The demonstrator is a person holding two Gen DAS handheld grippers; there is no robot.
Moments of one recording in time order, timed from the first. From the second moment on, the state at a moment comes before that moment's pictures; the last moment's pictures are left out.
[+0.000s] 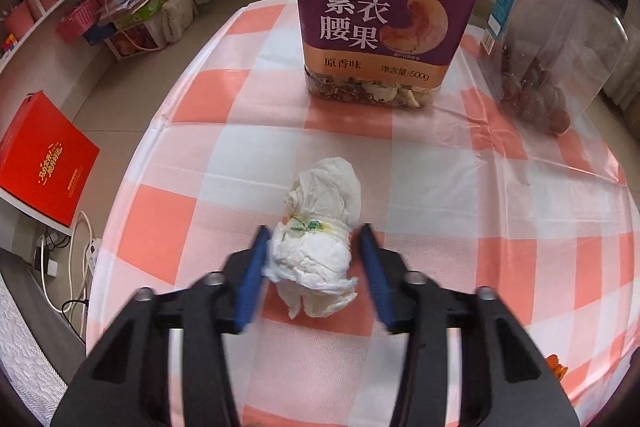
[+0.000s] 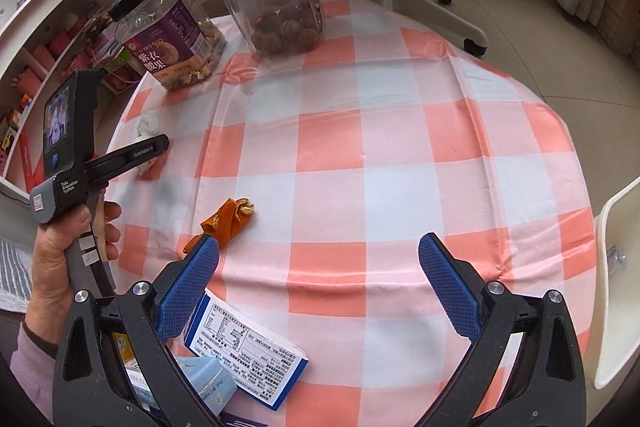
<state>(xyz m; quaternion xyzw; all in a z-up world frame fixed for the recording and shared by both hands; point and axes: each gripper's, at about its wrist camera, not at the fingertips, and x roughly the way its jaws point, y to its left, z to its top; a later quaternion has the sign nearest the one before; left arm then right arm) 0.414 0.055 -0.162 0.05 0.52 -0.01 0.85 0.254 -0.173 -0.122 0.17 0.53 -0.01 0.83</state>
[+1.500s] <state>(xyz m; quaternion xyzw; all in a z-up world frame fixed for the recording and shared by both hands) 0.209 0.040 0.017 0.04 0.38 -0.06 0.92 0.160 -0.165 -0.006 0.12 0.40 0.06 0.91</state>
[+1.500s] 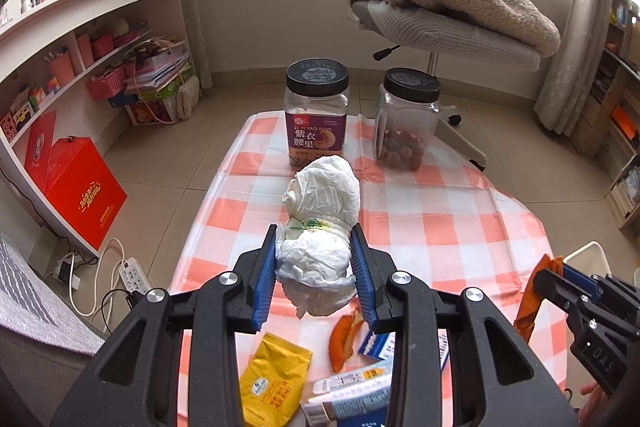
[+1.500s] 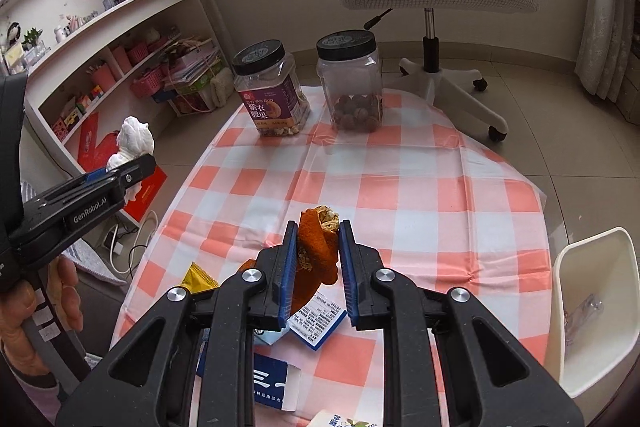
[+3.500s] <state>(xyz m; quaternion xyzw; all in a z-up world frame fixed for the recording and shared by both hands) 0.141 -0.159 -0.034 0.06 0.38 -0.21 0.90 0.049 -0.414 -0.012 0.10 0.34 -0.26 0.90</state>
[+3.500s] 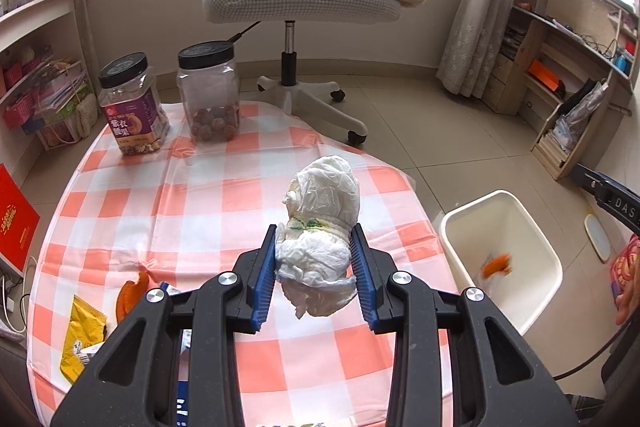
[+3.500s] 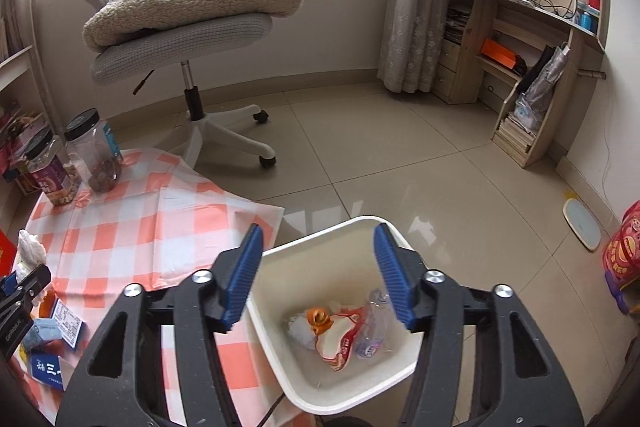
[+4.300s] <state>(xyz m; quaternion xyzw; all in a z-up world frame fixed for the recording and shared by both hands) 0.094 -0.328 -0.041 0.10 0.39 -0.35 0.85 -0.022 -0.497 -0.004 0.16 0.30 -0.39 0.86</state>
